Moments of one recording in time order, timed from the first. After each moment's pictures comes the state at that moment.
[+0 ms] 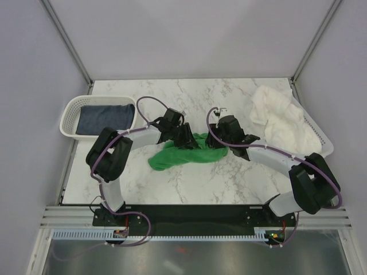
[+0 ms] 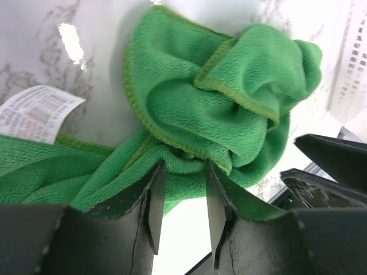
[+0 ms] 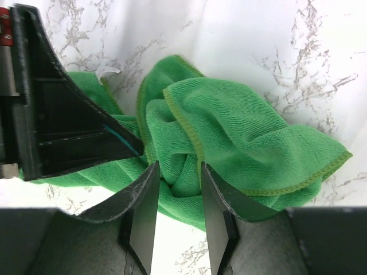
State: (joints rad) left arm -0.59 1.87 1.12 -0.14 0.38 -0.79; right arm 0.57 1.45 0.81 -0.04 0.00 0.42
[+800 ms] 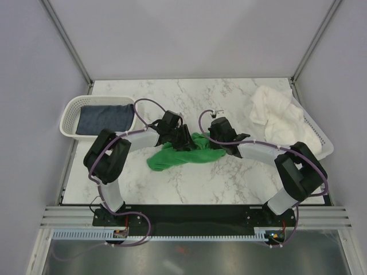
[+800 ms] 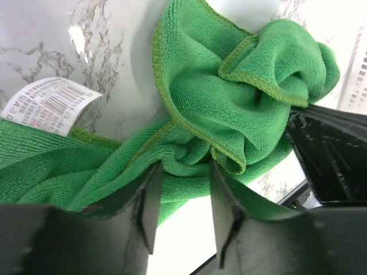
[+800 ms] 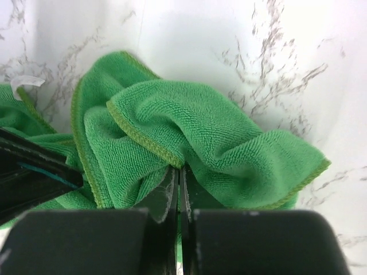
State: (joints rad) left arm -0.59 1.84 1.06 -0.13 0.33 -0.81; right arm 0.61 1.60 0.84 -0.03 0.18 0.41
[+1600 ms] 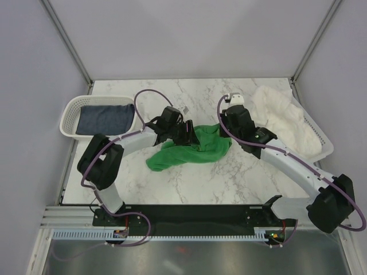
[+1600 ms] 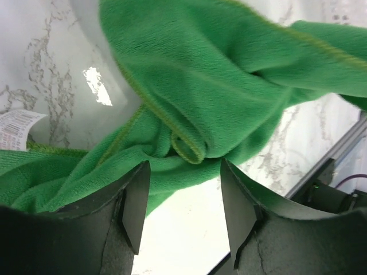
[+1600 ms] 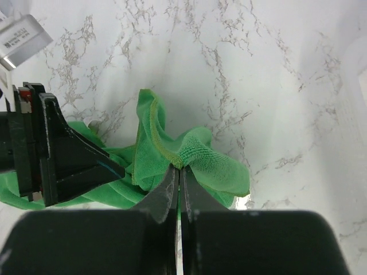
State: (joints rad) left arm -0.61 1.74 1.08 -0.12 0.34 -0.63; right arm 0.61 1.26 1.01 -0.34 0.27 0.36
